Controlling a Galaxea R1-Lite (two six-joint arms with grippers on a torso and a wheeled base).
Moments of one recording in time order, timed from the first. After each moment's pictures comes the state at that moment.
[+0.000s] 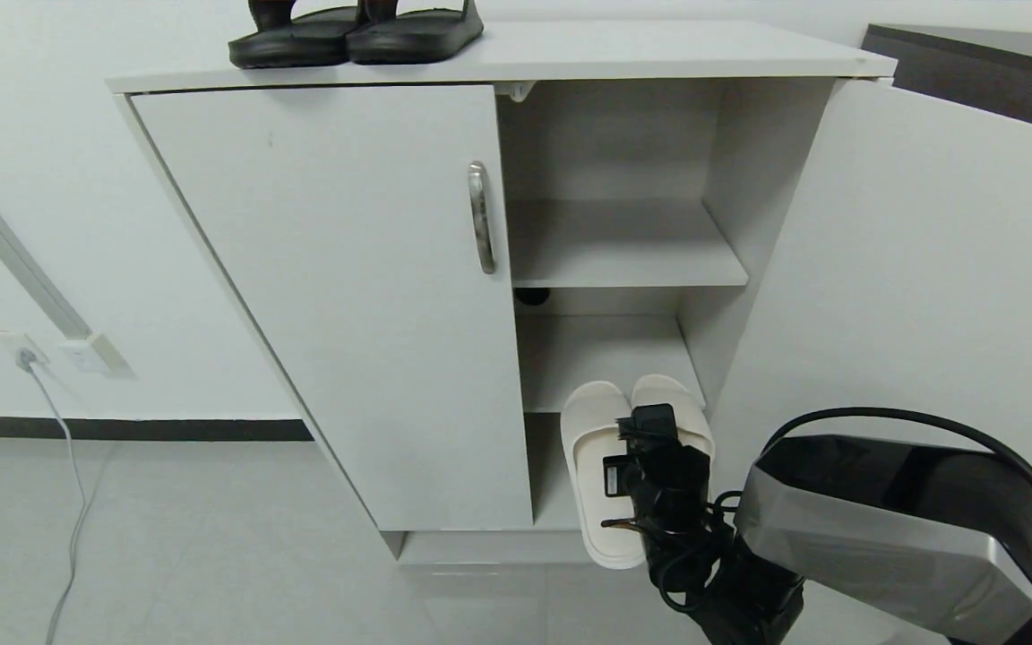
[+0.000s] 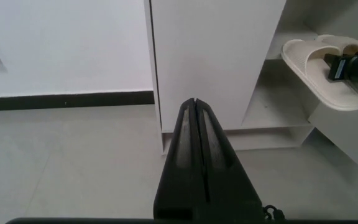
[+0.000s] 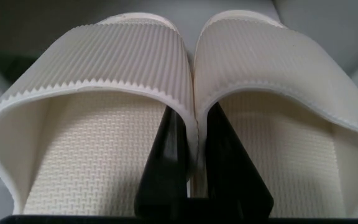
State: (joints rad) left arm 0.00 0.00 0.00 0.00 -0.03 0.01; right arm 0.73 2.48 -0.98 -1.46 -0.69 0.01
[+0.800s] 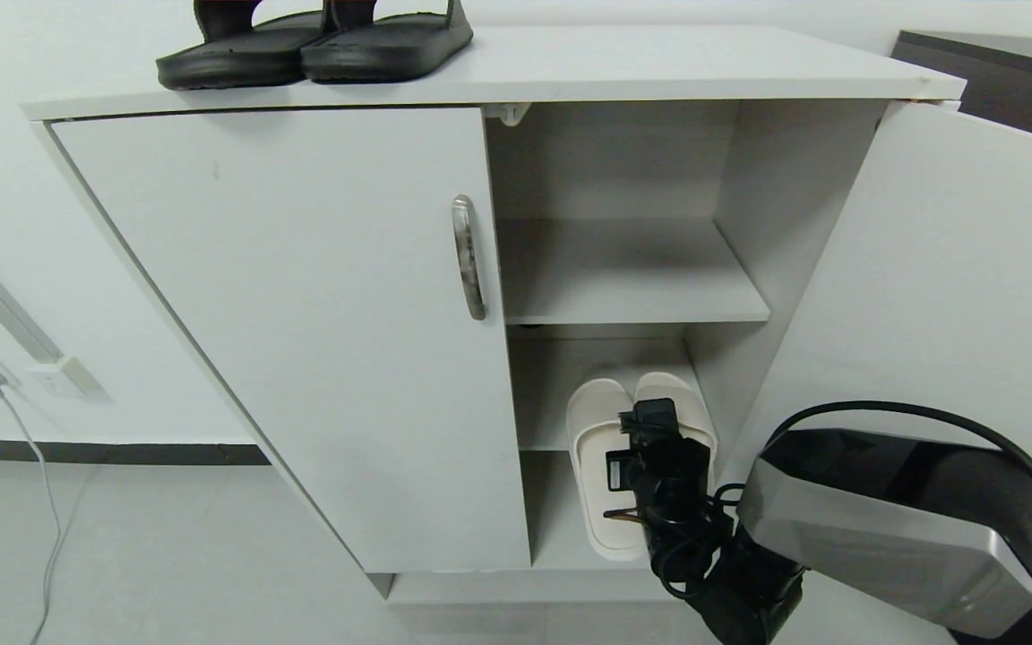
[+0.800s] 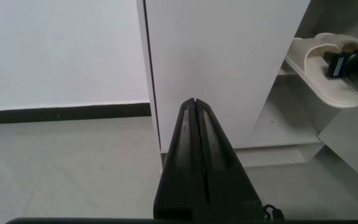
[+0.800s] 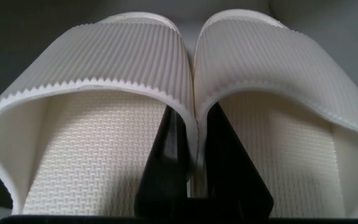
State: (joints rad) left arm 0.00 0.00 0.00 0.00 -0.03 0.01; right arm 0.70 2.48 -1.02 -1.41 -0.68 0.01
